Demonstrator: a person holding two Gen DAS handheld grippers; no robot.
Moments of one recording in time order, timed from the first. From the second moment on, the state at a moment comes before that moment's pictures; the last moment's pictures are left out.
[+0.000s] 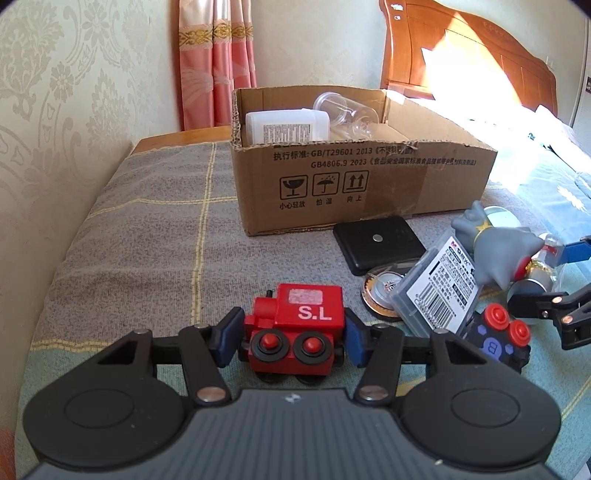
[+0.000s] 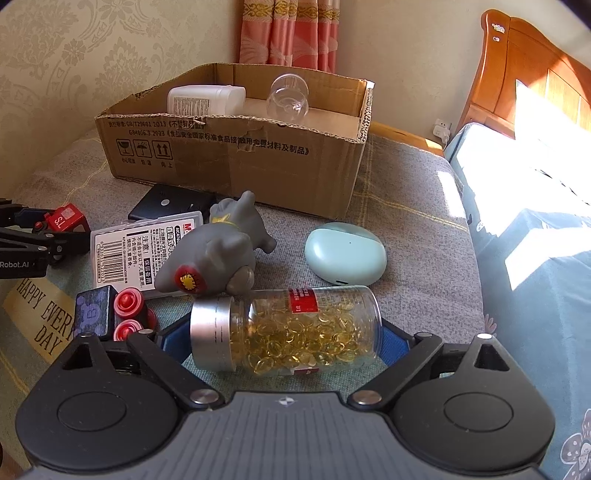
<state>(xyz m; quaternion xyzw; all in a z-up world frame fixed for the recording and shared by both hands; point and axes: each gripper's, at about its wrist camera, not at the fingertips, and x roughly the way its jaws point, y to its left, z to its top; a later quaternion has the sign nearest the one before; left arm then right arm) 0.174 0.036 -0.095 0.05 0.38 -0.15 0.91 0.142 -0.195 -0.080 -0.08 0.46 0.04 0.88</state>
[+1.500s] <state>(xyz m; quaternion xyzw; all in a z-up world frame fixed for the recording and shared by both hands) 0.266 -0.015 0.007 0.07 0.29 -0.15 0.94 0.183 -0.188 0.026 -0.16 0.36 0.11 0.91</state>
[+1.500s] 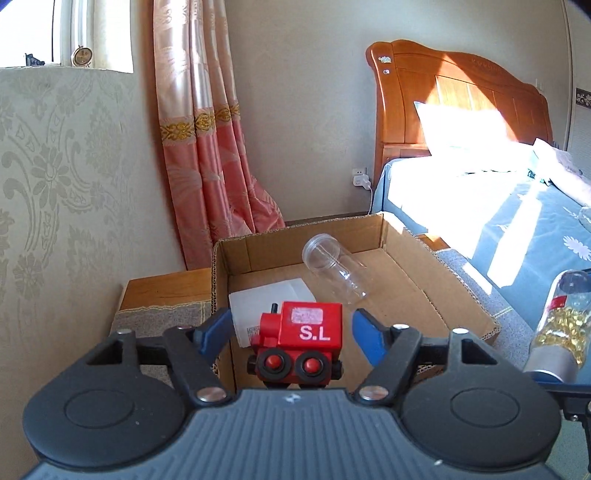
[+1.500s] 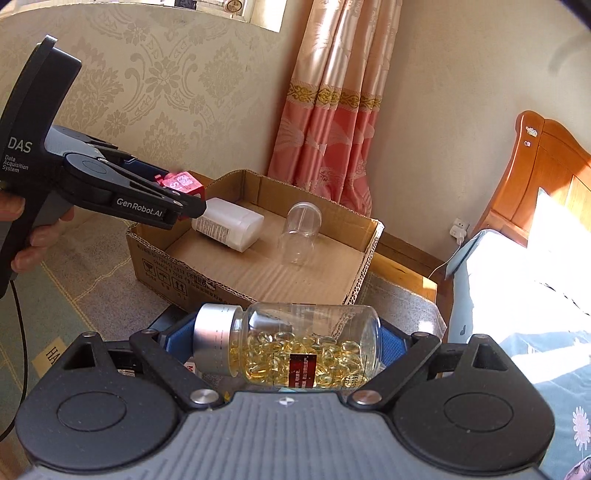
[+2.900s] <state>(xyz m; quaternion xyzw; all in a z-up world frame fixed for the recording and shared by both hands) 0.160 0.033 -0.018 0.05 0.31 -0.10 0.94 0.283 -0.170 0.031 -0.11 0.39 0.08 0.91</state>
